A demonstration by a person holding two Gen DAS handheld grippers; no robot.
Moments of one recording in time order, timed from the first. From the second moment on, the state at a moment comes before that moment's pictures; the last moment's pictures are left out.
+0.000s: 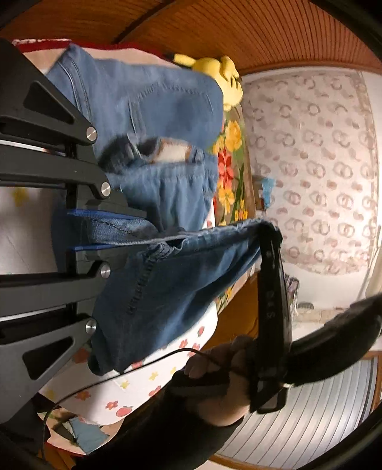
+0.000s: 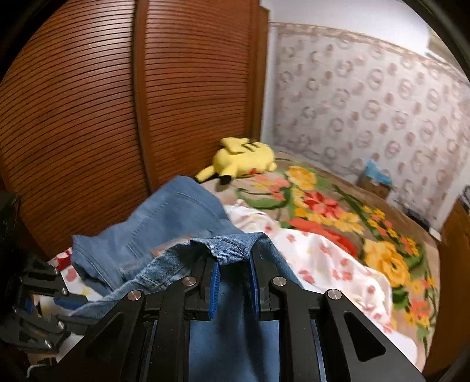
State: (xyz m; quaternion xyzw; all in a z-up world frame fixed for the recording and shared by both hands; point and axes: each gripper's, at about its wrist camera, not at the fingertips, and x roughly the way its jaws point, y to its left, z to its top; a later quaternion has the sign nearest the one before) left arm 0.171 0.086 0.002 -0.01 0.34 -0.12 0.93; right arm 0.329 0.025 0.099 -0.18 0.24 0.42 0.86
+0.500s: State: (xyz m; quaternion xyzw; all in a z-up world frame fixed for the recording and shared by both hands) left arm 0.186 0.109 -0.022 -0.03 0.37 -0.07 0.93; right arm 0.377 0.002 0.087 -0.13 0.29 0.41 0.86
